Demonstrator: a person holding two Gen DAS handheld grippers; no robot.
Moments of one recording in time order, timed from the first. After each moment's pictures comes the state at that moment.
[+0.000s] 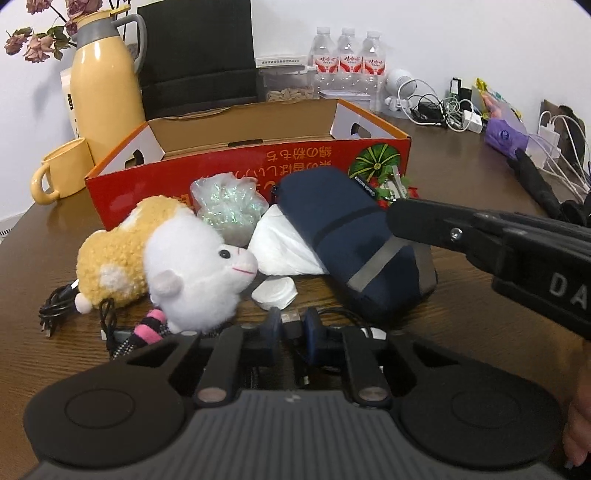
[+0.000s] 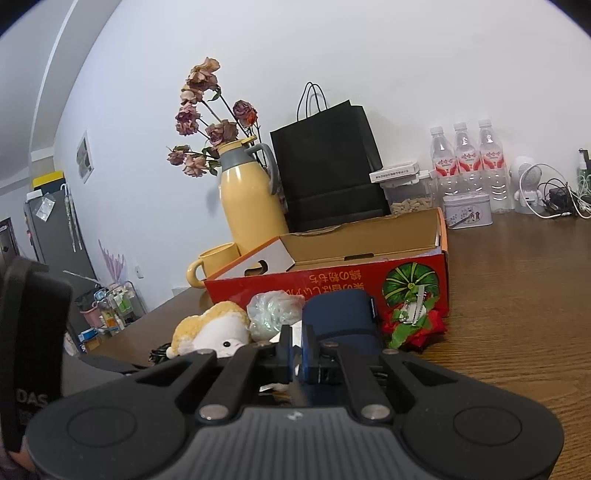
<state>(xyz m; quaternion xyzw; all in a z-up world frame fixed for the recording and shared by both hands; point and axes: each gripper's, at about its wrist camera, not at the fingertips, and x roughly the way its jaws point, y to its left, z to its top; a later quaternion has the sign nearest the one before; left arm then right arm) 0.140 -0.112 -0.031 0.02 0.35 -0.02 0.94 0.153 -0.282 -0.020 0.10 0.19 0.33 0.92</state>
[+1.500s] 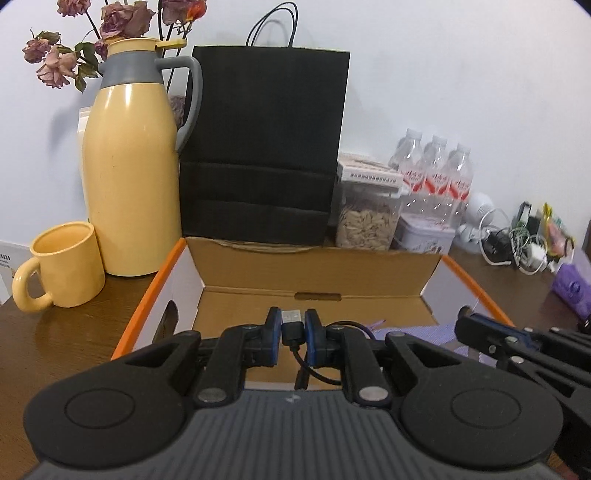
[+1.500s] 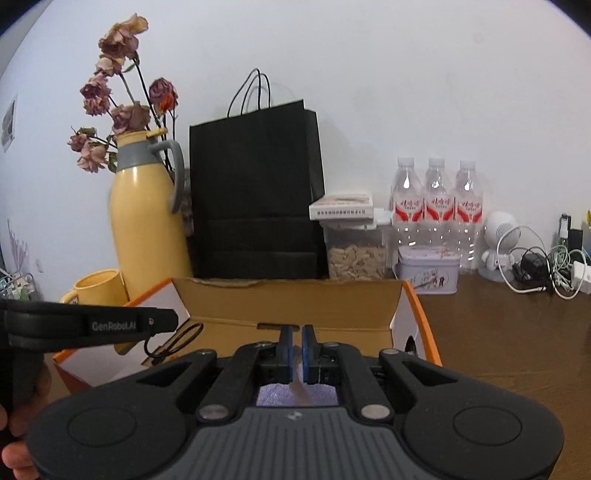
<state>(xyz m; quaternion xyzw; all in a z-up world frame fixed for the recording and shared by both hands) 0.312 -0.019 0.023 -0.05 0.24 0.03 0.97 0.324 -0.199 0.006 0.01 0.19 0.19 0.96</state>
